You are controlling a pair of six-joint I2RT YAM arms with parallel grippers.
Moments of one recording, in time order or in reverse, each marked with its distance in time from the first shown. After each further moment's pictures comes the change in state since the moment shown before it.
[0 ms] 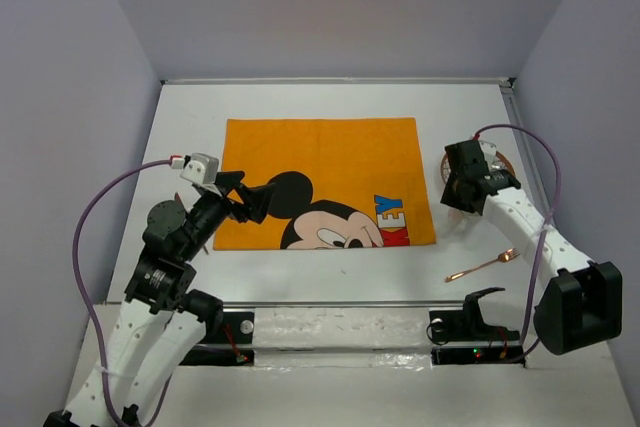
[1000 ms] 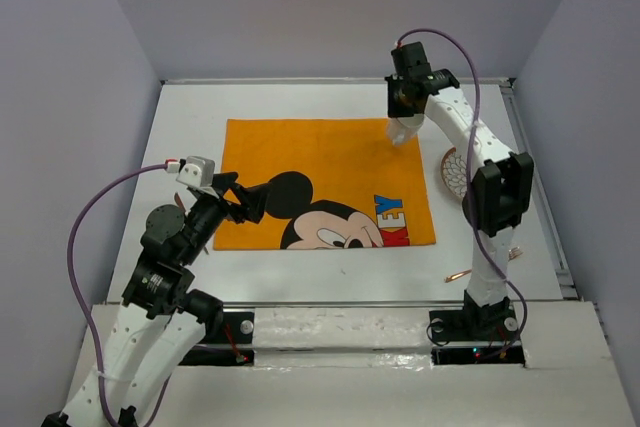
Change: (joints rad) left arm -0.036 -0.032 0.000 -0.033 -0.101 0.015; right arm 0.100 0.777 1.067 -0.091 -0.203 -0.292
